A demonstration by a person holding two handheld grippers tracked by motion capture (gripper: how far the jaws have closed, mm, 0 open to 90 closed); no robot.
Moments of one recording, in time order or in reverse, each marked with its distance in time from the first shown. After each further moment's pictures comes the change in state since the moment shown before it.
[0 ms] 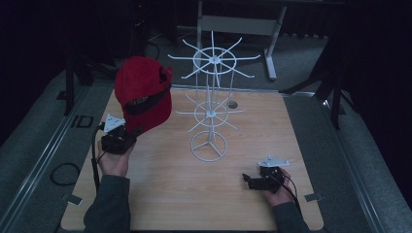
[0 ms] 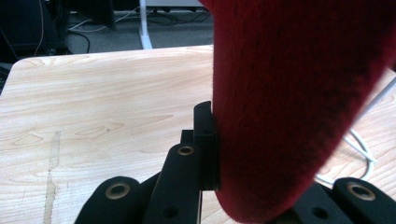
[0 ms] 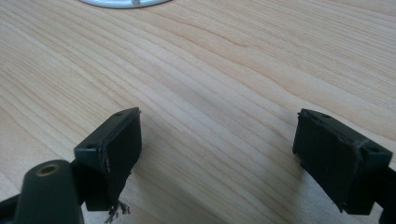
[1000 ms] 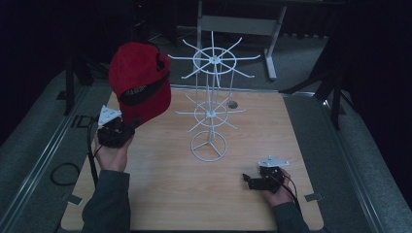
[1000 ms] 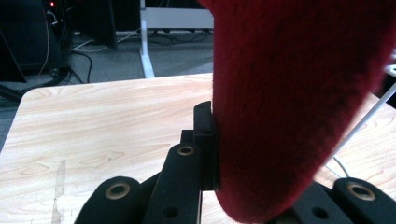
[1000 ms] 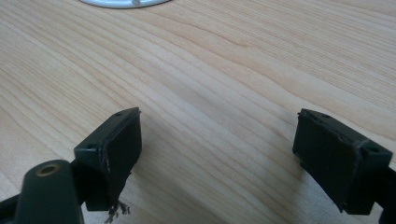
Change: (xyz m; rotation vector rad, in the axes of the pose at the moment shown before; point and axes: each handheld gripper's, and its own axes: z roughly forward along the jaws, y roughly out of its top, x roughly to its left) left arm -0.006 0.028 -0.017 -0.072 -0.003 0.004; right arm 0.000 0.000 0.000 0.000 0.000 -0.003
